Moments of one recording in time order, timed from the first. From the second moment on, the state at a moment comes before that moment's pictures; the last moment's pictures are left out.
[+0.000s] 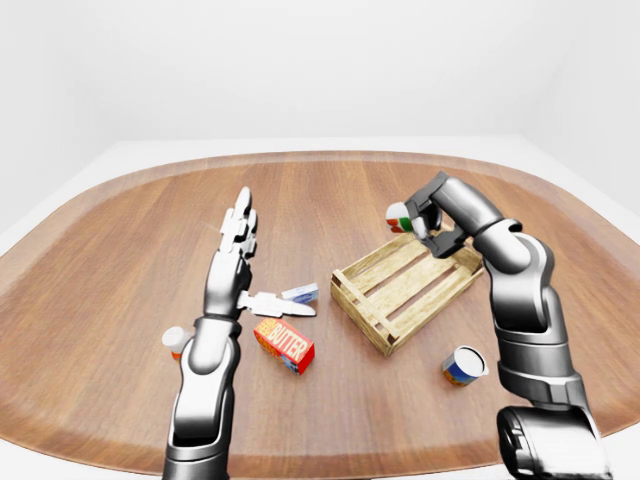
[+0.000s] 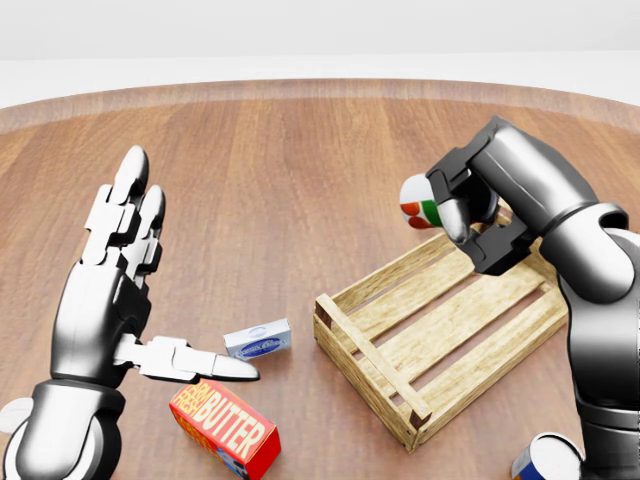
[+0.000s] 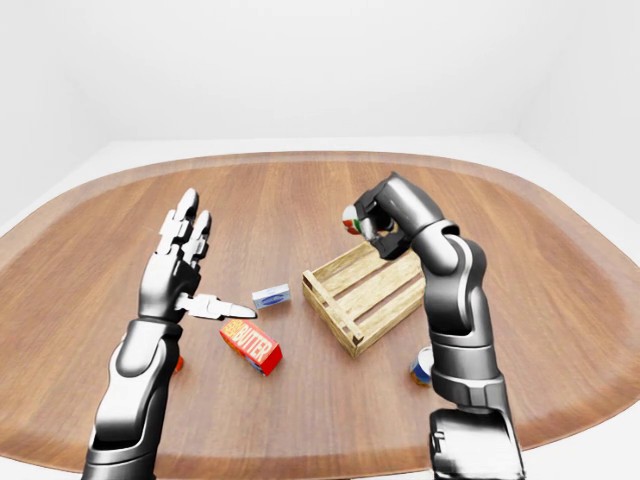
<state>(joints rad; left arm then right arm) -0.09 0.03 0.01 -0.34 0.05 0.09 -0.13 -0.52 -0.32 -0.14 -0.10 -0.67 0.09 0.59</state>
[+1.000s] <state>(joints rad) -0.09 0.03 0.01 -0.33 0.05 0.09 -0.14 -1.23 -0.35 0.05 1.32 -1.14 -0.06 0.47</state>
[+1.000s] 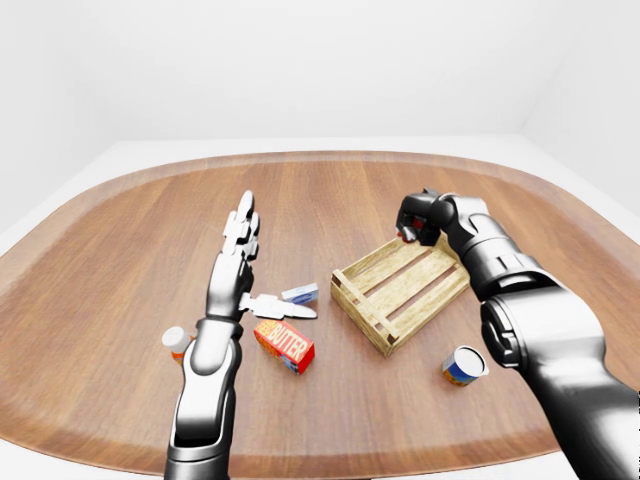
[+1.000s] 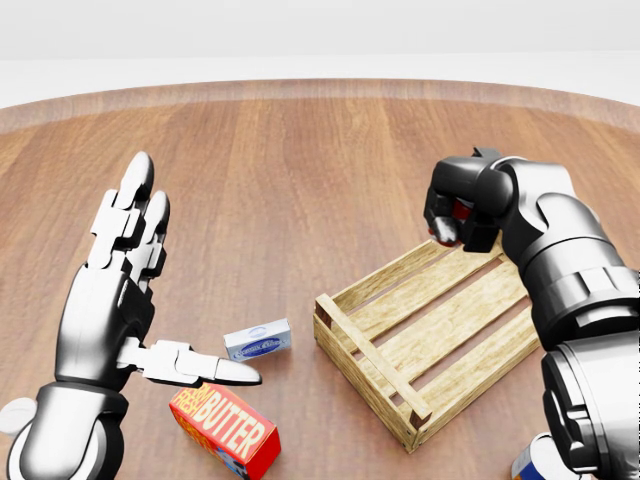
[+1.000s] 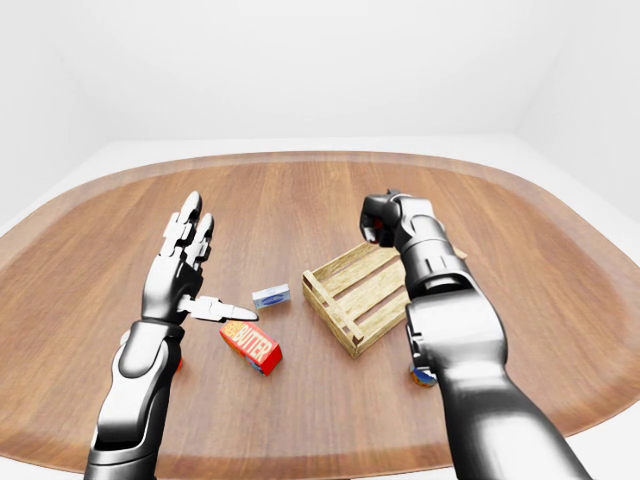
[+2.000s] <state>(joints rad) -0.08 0.02 0.00 -0.31 0.05 0.09 -0.14 -1.07 -0.31 0.04 1.37 -1.23 -0.07 0.47</state>
